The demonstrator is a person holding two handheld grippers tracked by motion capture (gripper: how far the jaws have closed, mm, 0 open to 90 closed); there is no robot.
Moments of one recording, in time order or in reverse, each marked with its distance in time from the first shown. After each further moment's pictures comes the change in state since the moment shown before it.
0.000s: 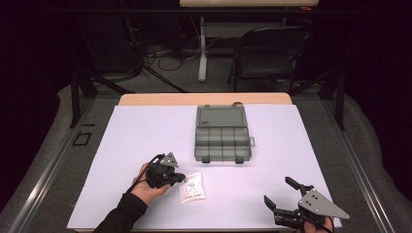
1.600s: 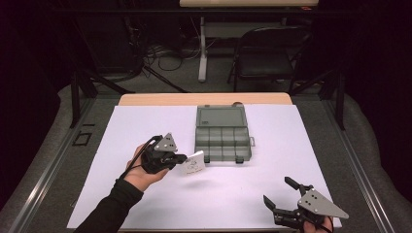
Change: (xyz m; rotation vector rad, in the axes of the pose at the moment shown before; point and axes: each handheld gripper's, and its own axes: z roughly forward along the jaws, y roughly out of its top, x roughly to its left) left arm -0.011 0.059 -0.065 -0.110 0.088 0.140; right arm 0.000 0.000 0.001 -0.001 0.004 -0.003
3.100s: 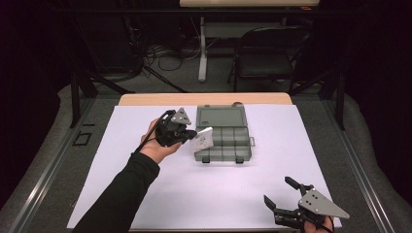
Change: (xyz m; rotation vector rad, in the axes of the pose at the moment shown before) left arm 0.040 0.056 0.022 0.007 0.056 0.008; right arm -0.001 0.000 -0.001 -0.001 0.003 0.004
